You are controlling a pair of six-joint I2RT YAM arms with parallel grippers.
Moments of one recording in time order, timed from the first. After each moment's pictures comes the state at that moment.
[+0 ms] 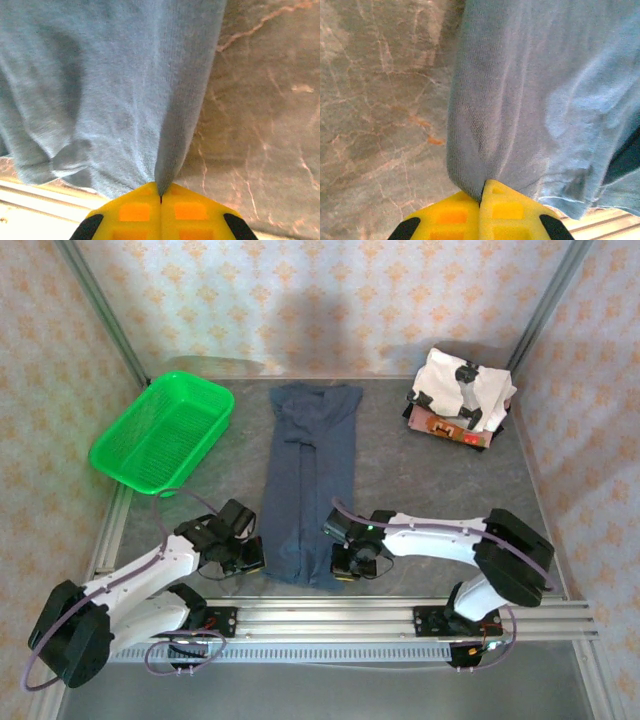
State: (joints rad) left arm -0.55 0.99 0.49 -0.74 0.26 -0.89; right arm 1.05 1.49 0.82 -0.67 -0.25 1.12
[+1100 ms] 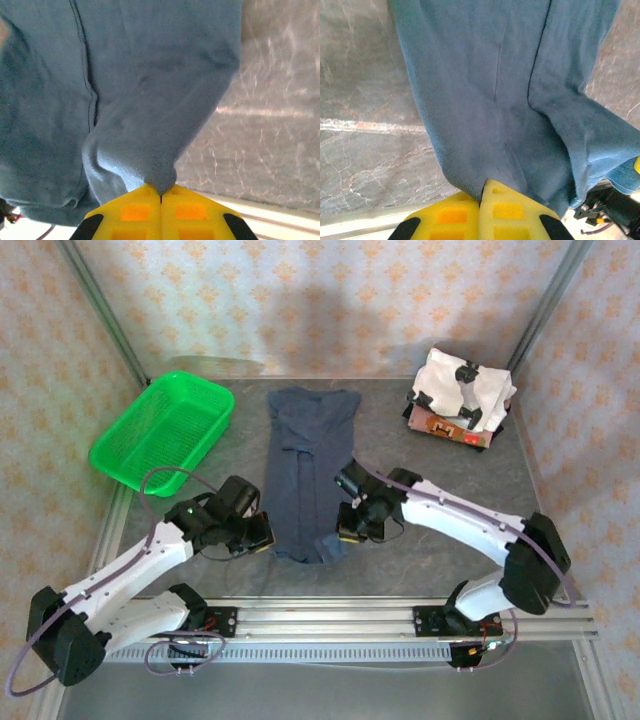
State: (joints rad) left arm -0.57 1.02 0.78 -0.89 0.25 -1.00; right arm 0.83 1.46 1.14 -0.96 -0.26 0.96
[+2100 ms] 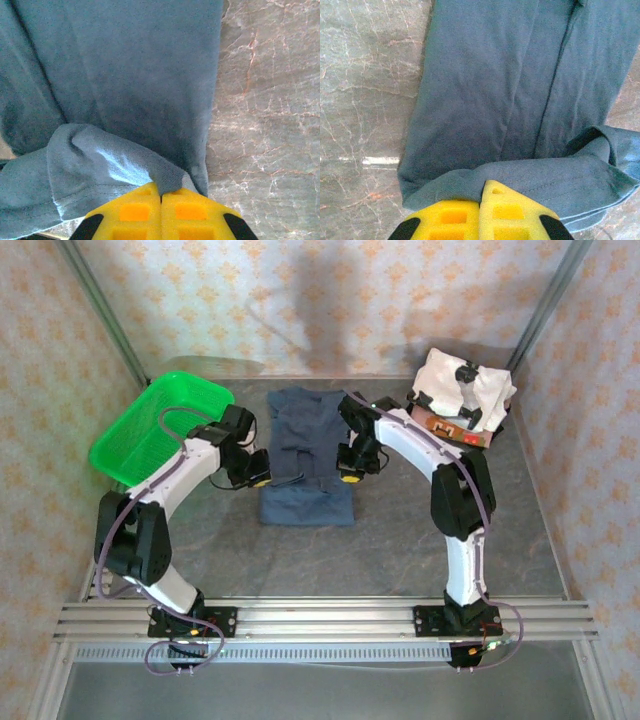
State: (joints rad) left arm -0.24 1.62 1.24 -0.87 0.29 -0.61; right arm 0.52 2.03 1.75 -1.19 -0.28 0.60
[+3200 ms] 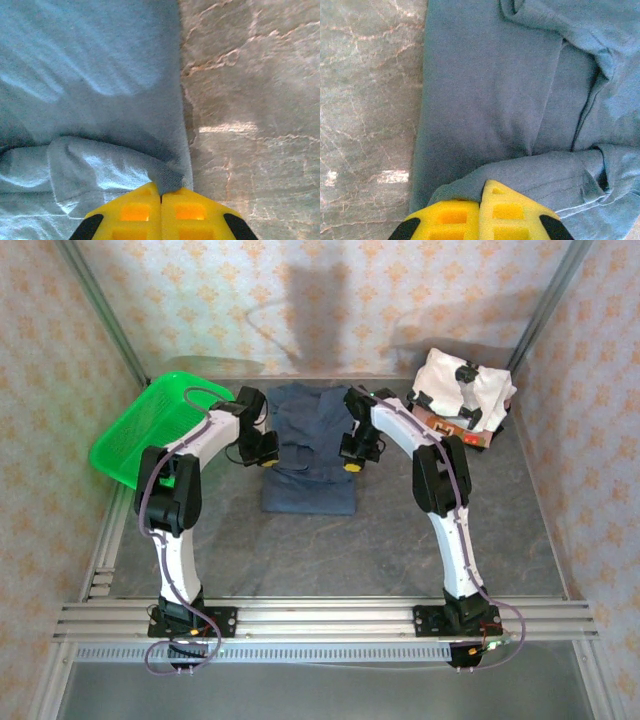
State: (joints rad) left arm -0.20 2.00 1.57 -0.87 0.28 -0.52; right arm 0.42 2.32 2.02 -1.24 -0.29 0.59
